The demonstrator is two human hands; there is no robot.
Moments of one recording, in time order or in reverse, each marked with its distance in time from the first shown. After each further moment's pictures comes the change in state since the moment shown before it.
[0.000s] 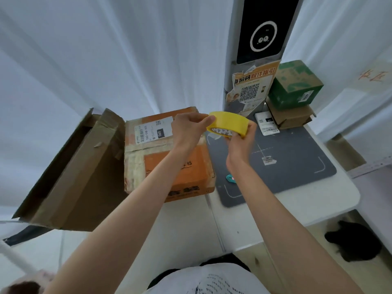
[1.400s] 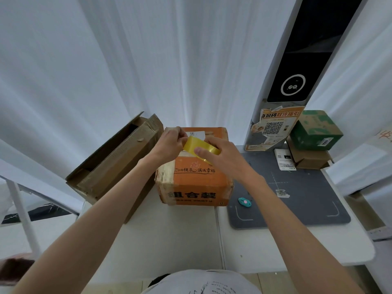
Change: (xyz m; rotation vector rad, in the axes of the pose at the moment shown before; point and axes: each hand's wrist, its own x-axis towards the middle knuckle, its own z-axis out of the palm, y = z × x) left_hand -0.048 -0.014 -0.138 0.444 -0.023 0.120; right_hand -0.095 -0.073 0.033 -0.822 -1.027 -0.451
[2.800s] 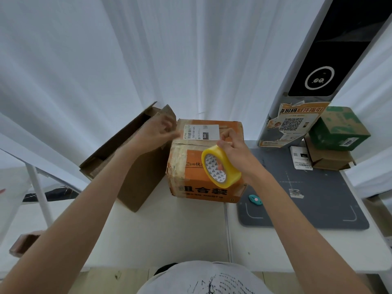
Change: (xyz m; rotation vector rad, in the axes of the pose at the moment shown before) left_hand -0.003 -0.055 -0.055 -0.014 -0.020 -0.024; right_hand 0.009 -0.003 0.012 0.319 -0.011 0.396
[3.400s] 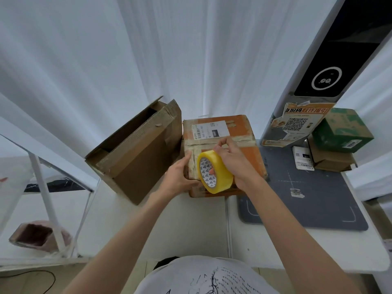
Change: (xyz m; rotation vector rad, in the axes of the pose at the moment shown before) left_hand -0.066 -0.049 0.121 -0.110 -0.064 -0.209; right_hand -0.015 0.007 0.030 0.147 -0.014 0.115
